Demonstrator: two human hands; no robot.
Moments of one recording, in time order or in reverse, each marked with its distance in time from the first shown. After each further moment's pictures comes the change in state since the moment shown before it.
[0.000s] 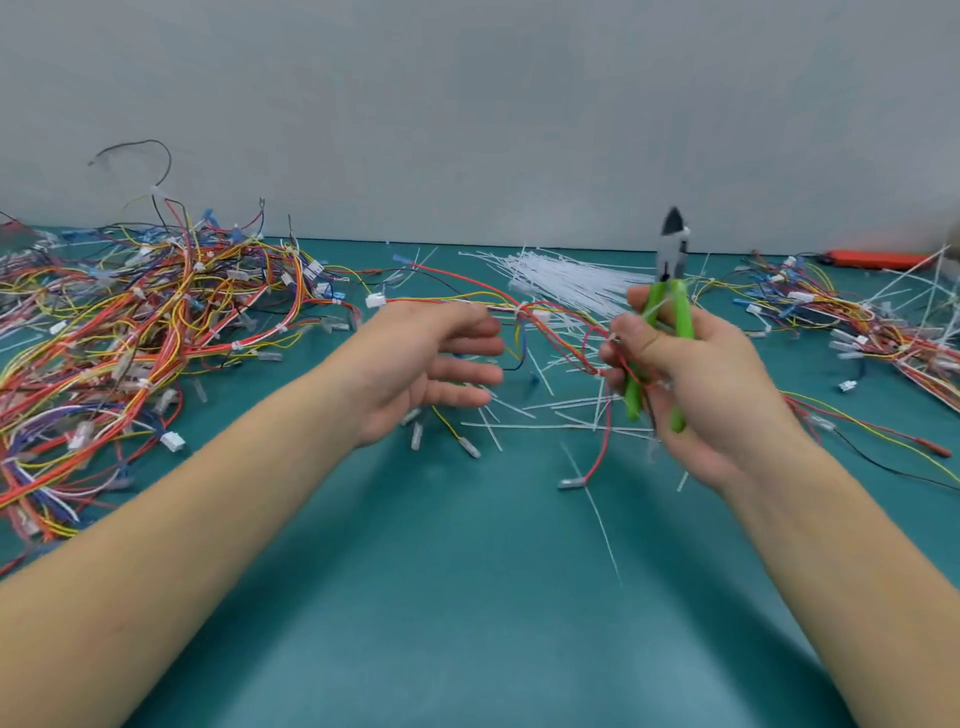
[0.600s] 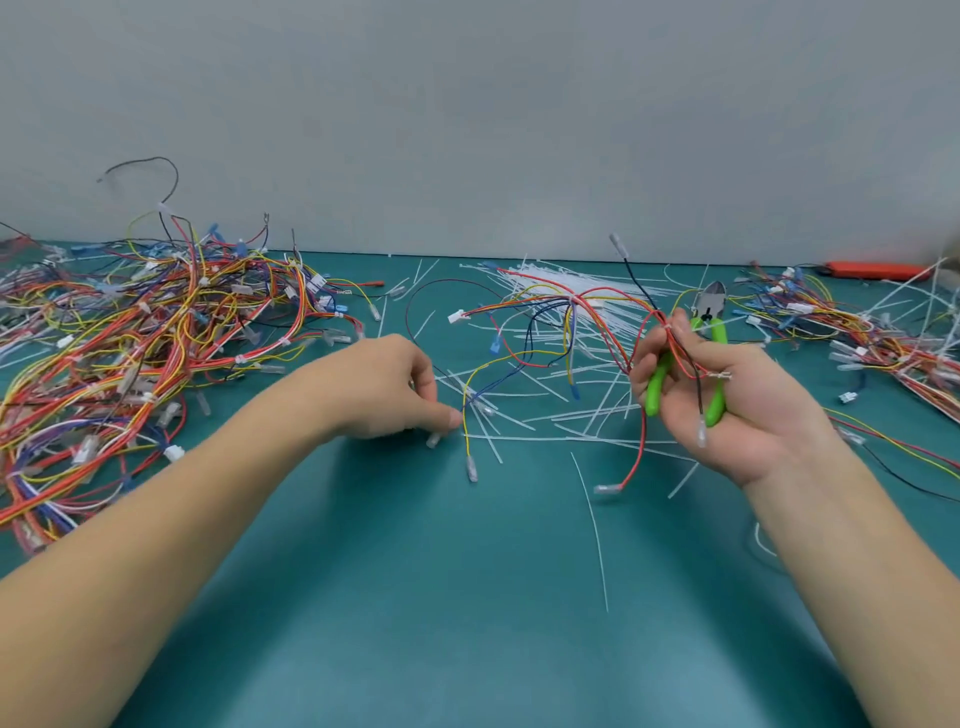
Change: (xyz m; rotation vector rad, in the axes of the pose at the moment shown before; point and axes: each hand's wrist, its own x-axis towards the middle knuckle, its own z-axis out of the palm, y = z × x) left_hand 0.004 0.003 -0.036 1.242 0.030 -0.024; right_hand 0.018 -0.010 -0.026 0.560 0.030 0.337
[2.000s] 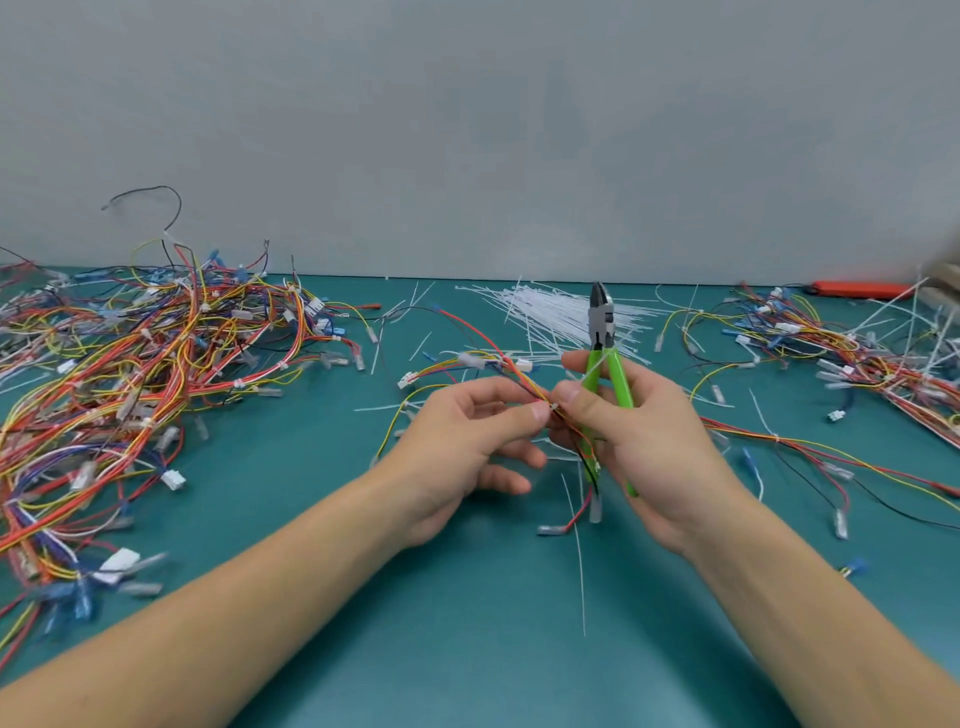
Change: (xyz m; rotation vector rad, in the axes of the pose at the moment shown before) left_hand -0.020 0.053 0.064 -1.331 -0.084 0.217; right_hand -0.013 0.057 0.015 -0.651 -0.077 -0.294
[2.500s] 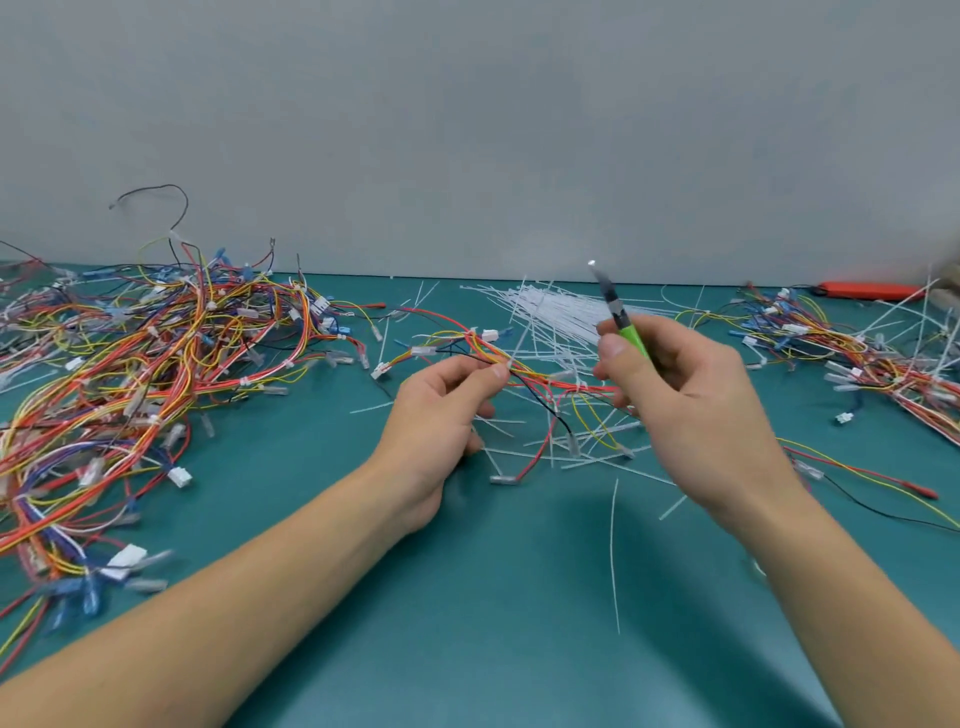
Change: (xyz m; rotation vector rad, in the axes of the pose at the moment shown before) left_hand 0.010 0.003 -0.009 0.103 0.324 0.074; right_hand -0.002 -0.029 -0.019 -0.604 0.064 -0.364
